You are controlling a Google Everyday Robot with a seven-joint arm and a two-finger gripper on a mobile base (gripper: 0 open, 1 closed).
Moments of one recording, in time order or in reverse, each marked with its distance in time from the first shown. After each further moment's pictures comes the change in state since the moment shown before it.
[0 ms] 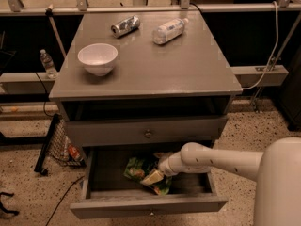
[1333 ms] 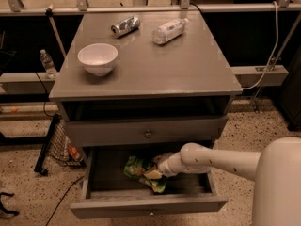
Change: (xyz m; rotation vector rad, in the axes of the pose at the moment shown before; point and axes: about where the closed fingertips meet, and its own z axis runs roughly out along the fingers) arm 0.004 0.003 0.005 -0.011 0.002 0.013
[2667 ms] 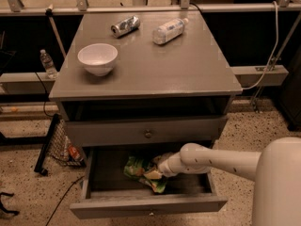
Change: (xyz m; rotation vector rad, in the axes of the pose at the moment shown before) arm -0.001 0.000 0.000 0.000 0.000 0.000
